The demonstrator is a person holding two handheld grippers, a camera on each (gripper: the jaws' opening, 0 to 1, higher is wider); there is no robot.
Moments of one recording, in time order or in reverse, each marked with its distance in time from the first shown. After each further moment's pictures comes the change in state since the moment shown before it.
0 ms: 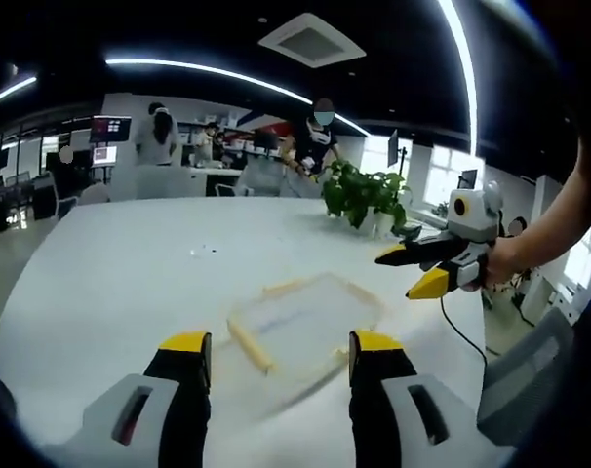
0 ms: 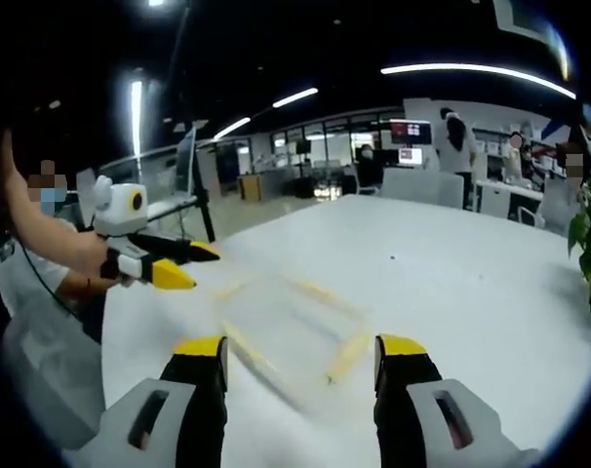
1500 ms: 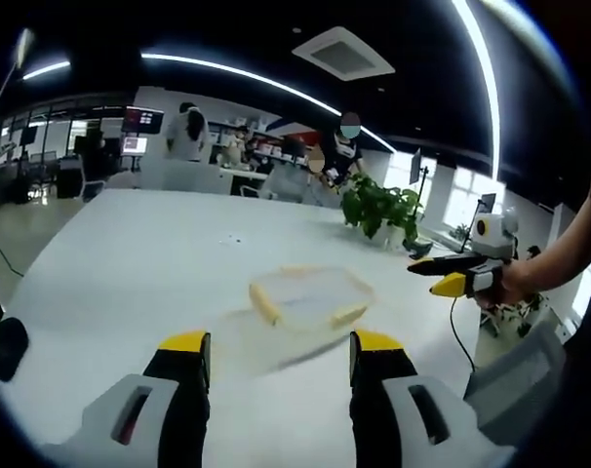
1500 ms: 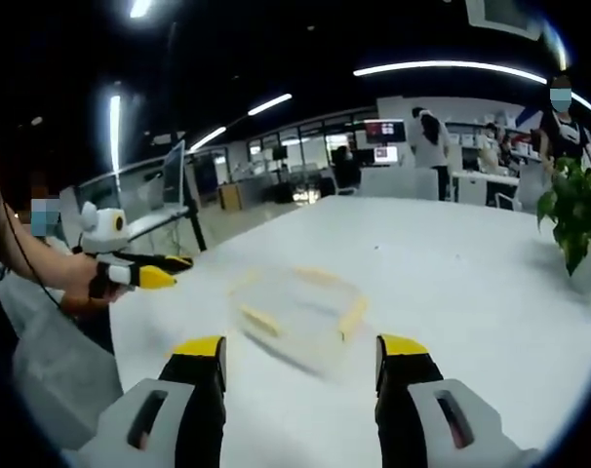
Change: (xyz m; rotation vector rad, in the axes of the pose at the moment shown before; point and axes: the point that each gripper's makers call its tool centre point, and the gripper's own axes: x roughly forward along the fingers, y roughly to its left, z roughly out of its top) left arm -0.055 0.002 -0.020 -0.103 -0.037 0.085; right arm -0.047 0.018 -0.013 0.082 -0.026 -0.090
